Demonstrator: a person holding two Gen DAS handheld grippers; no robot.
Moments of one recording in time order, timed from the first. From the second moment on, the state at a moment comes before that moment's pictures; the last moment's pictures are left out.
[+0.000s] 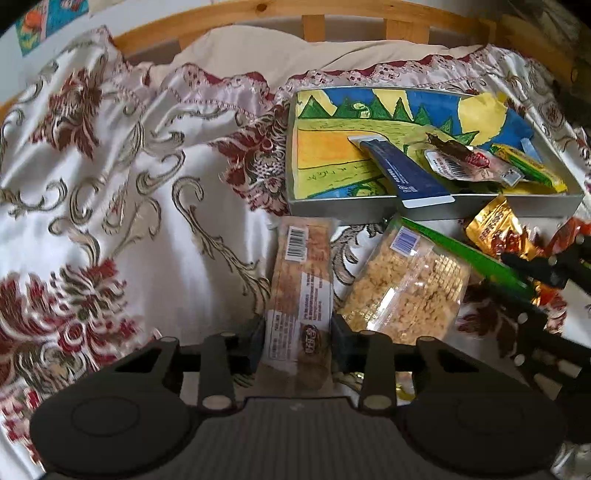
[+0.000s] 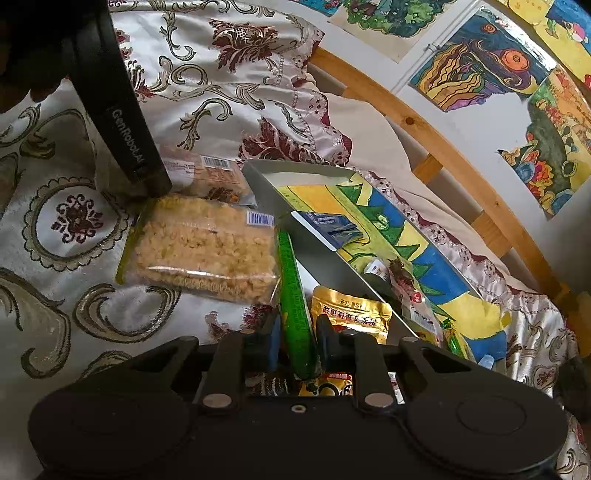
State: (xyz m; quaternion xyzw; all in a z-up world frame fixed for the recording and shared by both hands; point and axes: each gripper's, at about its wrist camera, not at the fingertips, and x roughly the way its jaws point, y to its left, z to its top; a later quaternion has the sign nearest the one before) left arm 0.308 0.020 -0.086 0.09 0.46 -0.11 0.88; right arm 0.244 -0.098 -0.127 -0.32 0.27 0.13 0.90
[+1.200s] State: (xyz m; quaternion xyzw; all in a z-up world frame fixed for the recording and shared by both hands) left arm 0.279 0.010 -0.072 -0.09 0.50 -0.16 0.84; right arm 0.209 -0.102 -0.123 -0.36 0.28 0.10 0.88
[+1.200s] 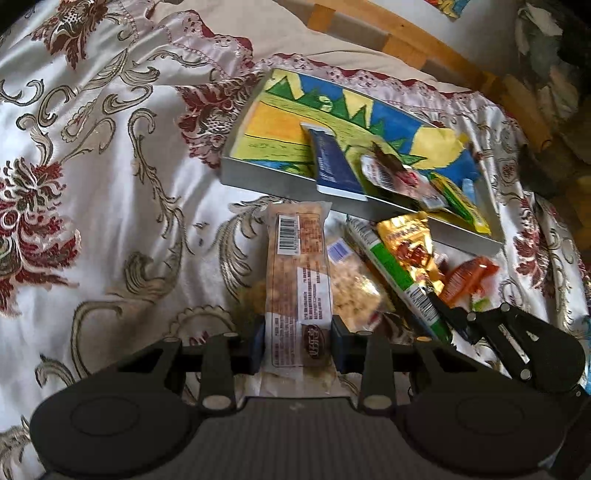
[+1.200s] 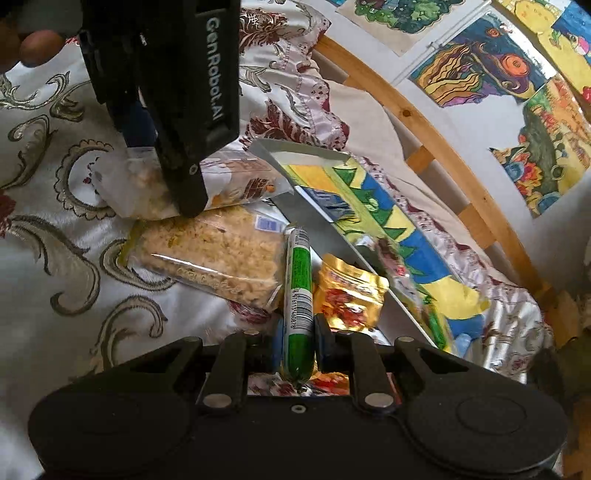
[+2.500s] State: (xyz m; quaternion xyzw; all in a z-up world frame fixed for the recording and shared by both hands) left arm 0.345 -0.013 -0.013 -0.16 0.30 -0.13 0.93; right arm 0.261 -0.150 -0.036 -0.18 0.18 0.03 0.97
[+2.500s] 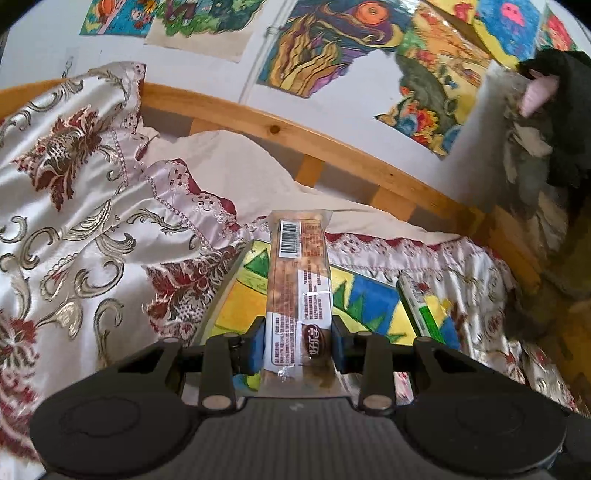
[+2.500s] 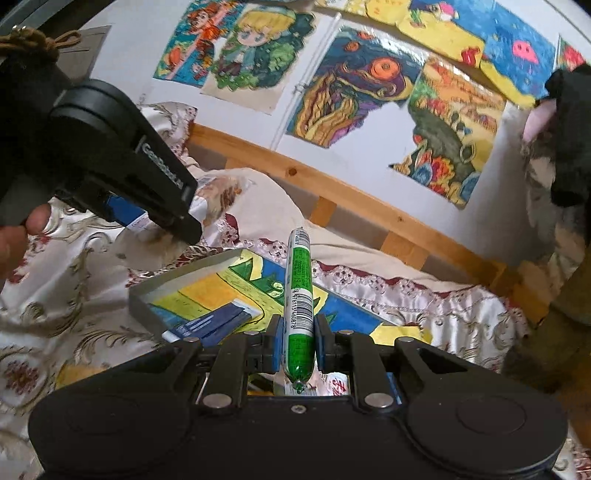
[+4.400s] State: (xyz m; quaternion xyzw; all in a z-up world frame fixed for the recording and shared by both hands) left arm 0.304 -0.014 0.018 -0.08 0.24 -0.08 0.96; right arm 0.263 -0.197 -0.001 -0.01 0.17 0.01 0.99
